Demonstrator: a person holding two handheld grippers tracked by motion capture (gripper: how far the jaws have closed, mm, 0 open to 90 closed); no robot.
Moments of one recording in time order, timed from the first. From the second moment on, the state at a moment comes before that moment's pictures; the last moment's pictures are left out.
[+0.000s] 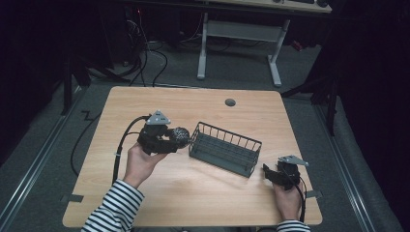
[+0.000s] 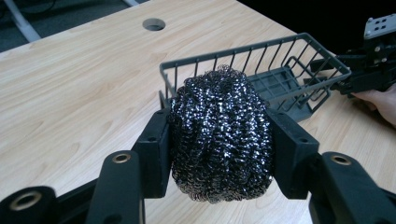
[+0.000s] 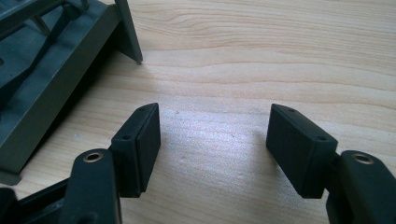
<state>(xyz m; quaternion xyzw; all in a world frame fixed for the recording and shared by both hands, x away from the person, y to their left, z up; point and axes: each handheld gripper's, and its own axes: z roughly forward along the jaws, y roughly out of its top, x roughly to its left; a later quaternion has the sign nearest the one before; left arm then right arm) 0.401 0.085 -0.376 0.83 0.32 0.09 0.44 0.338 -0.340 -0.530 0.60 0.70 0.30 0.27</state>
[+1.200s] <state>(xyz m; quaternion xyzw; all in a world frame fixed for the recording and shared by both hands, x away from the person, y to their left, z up) 0.444 0.007 -0.405 0.86 0.31 0.08 0.41 0.338 -0.340 -0.530 0.60 0.70 0.30 0.27</state>
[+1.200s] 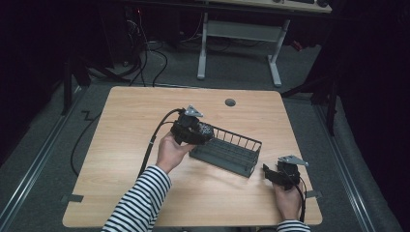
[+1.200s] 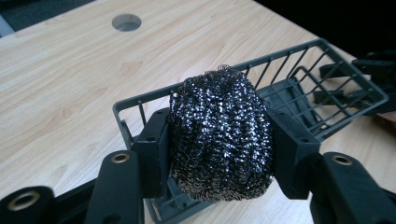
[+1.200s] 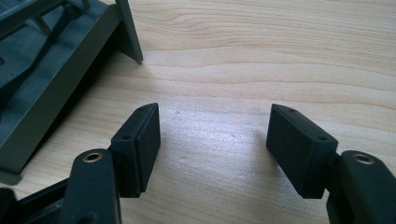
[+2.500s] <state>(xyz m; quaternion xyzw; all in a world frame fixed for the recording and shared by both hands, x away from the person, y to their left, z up) 0.443 0.038 -0.399 0.83 0.35 0.10 0.43 0.338 -0.340 -0.530 0.60 0.70 0.30 0.27</state>
